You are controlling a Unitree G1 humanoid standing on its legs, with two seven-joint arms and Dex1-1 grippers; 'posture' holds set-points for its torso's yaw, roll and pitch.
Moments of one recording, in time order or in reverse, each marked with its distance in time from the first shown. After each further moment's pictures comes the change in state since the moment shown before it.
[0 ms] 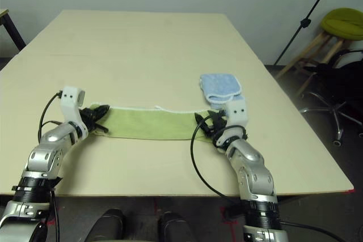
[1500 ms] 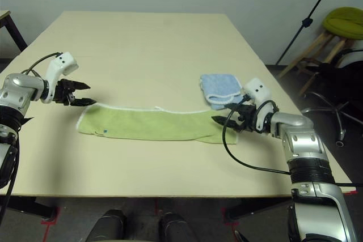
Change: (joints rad) left arm -0.673 0.351 -0.211 0.775 0.167 -0.289 -0.688; right arm -0.298 -0.407 0.077 0.315 -0.009 0.007 0.568
